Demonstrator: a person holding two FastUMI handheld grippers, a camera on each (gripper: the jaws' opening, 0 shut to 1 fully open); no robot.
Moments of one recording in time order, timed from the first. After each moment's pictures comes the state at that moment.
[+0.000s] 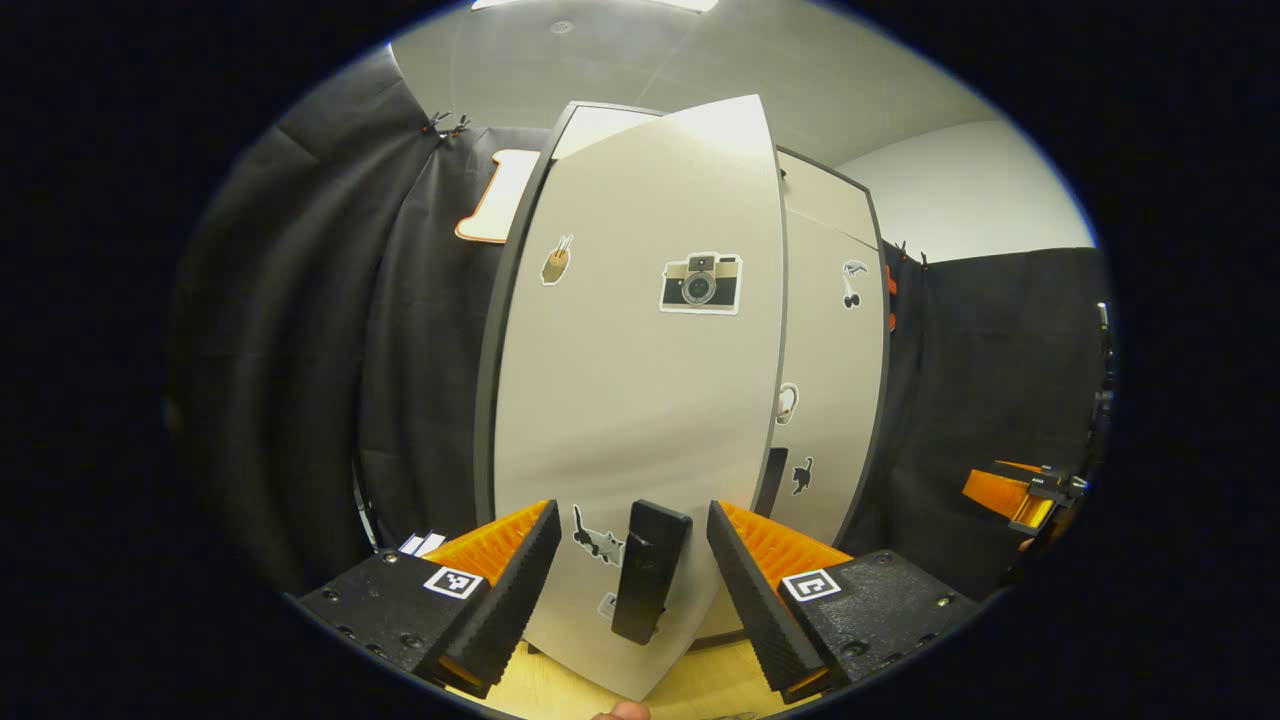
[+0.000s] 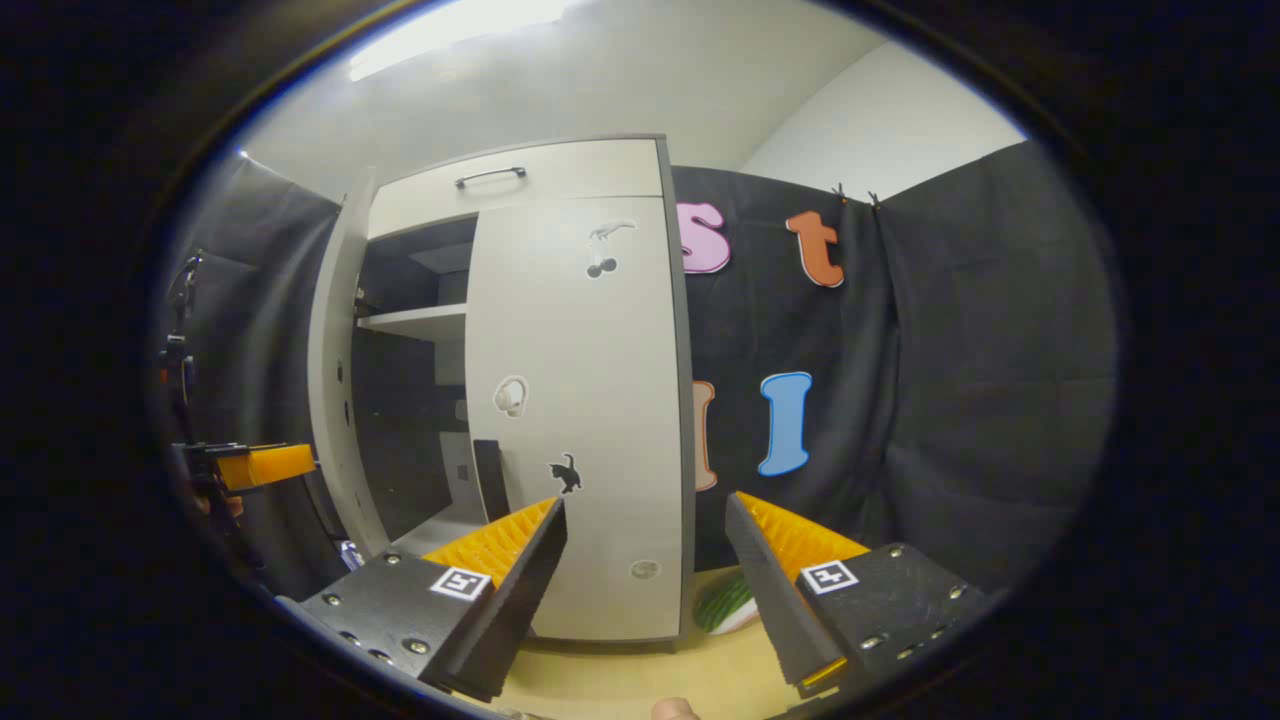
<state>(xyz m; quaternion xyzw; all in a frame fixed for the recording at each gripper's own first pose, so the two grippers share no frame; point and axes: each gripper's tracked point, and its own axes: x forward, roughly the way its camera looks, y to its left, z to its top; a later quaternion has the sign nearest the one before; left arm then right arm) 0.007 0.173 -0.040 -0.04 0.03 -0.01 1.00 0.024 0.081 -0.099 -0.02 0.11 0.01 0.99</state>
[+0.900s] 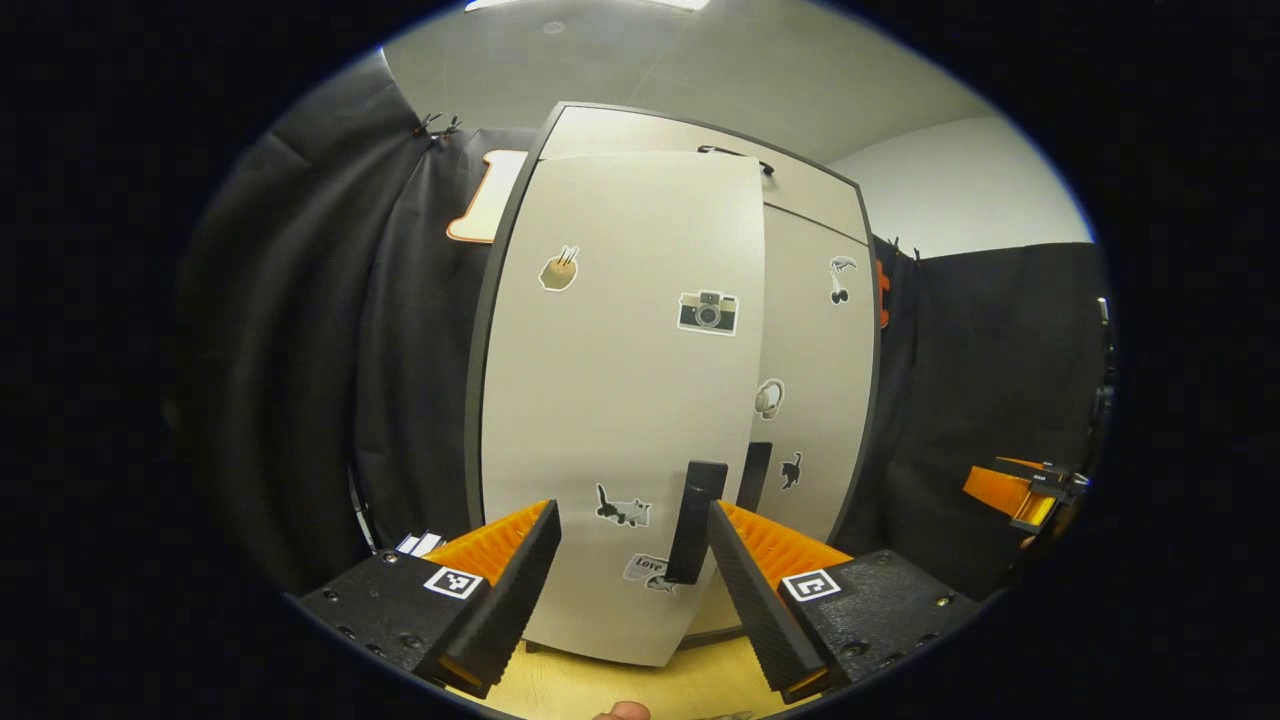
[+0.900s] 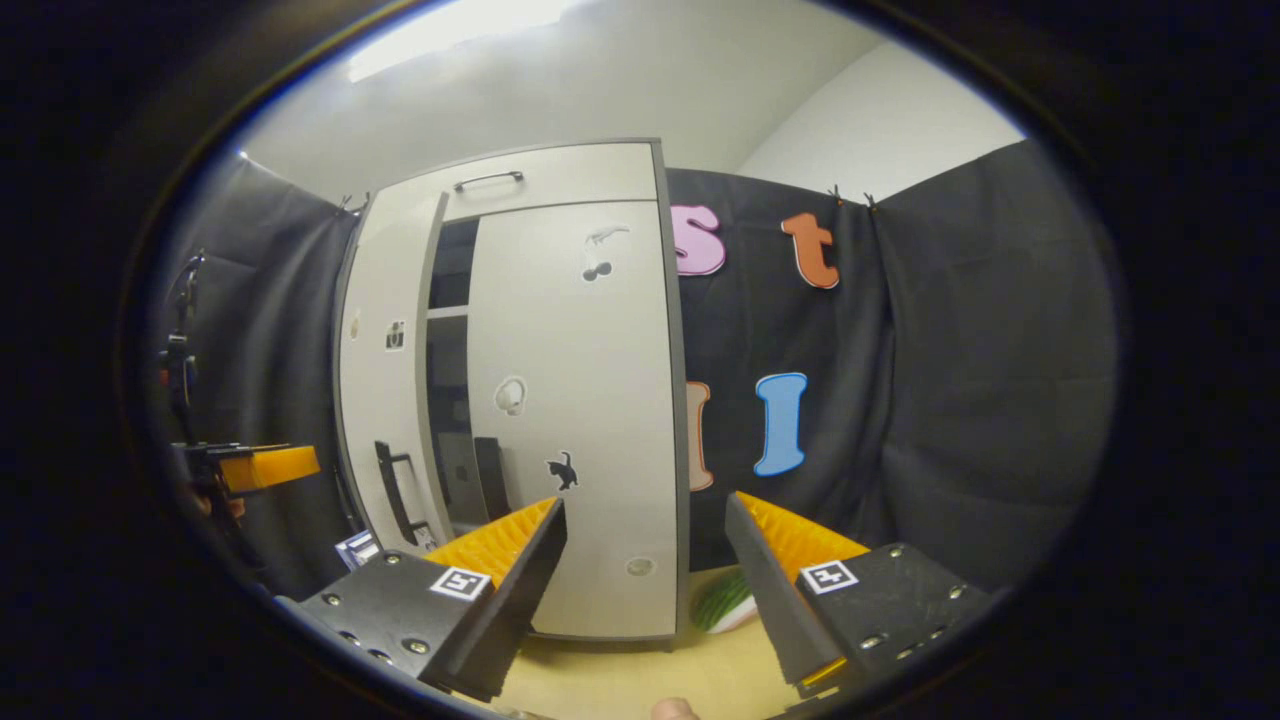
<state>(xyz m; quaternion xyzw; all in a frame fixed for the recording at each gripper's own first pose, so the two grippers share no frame) 0.005 0.166 -0.038 -0.03 0.03 -0.01 1.00 0.020 0.082 -0.096 -0.02 0.10 0.01 0.99</state>
